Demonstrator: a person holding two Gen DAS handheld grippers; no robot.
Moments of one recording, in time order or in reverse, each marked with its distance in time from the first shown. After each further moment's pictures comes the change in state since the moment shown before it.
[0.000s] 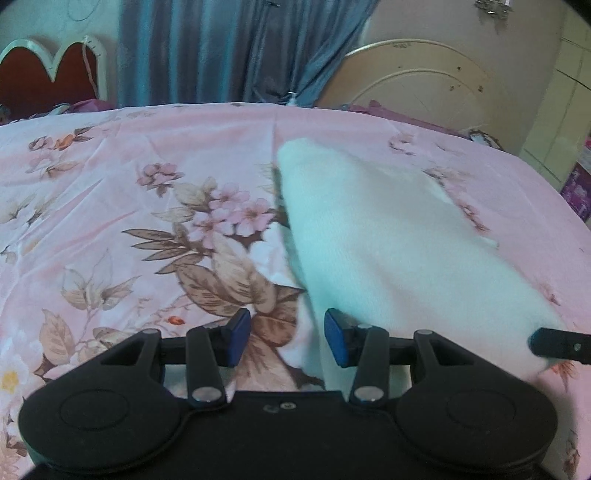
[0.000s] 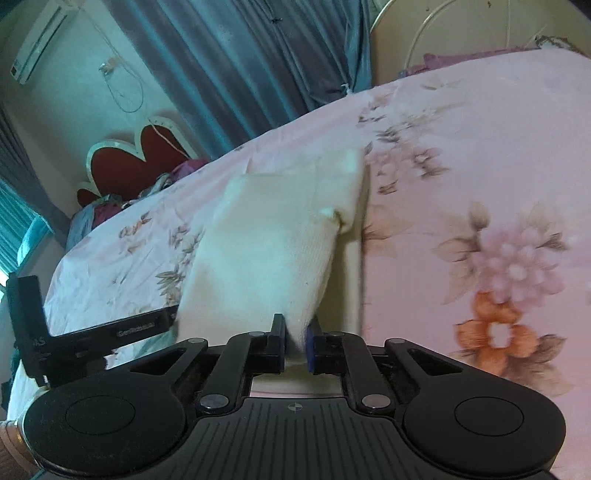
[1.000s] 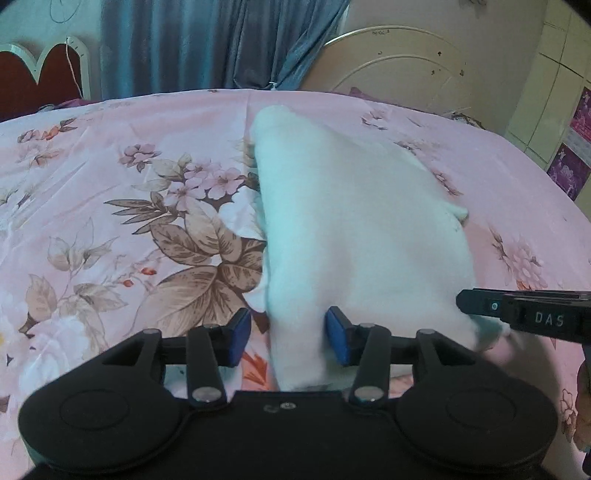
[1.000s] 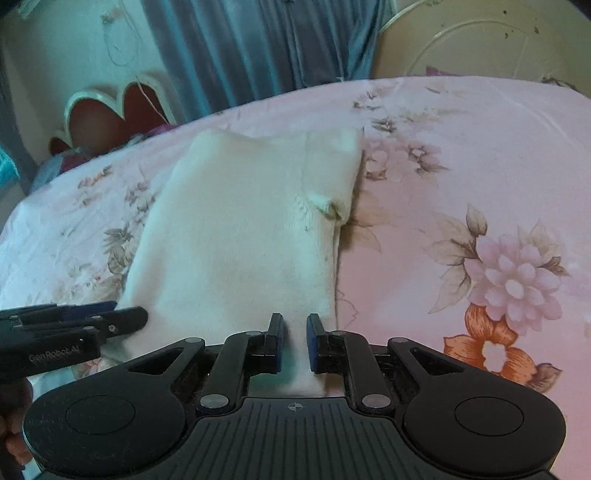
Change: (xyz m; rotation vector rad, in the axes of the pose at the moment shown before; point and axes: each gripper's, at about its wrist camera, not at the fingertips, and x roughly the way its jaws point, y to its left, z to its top) left arm -0.012 -0.018 -0.029 0.046 0.025 -0.023; right arm 0.045 0.006 -0.011 -0.163 0.024 -0.125
